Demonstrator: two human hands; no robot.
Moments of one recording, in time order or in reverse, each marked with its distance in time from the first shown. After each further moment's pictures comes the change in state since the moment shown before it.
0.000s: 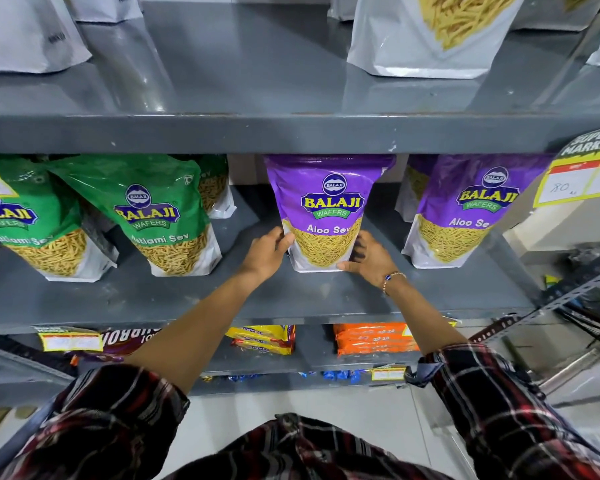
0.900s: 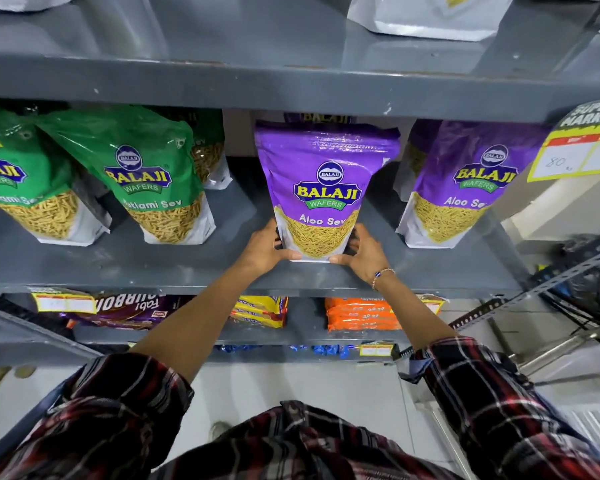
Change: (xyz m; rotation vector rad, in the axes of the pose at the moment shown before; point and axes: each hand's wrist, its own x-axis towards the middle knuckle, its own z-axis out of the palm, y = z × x) left_hand -0.035 -0.005 0.025 -0.320 -0.120 -0.071; right_hand -0.031 0.014 0.010 -0.072 0.047 0.008
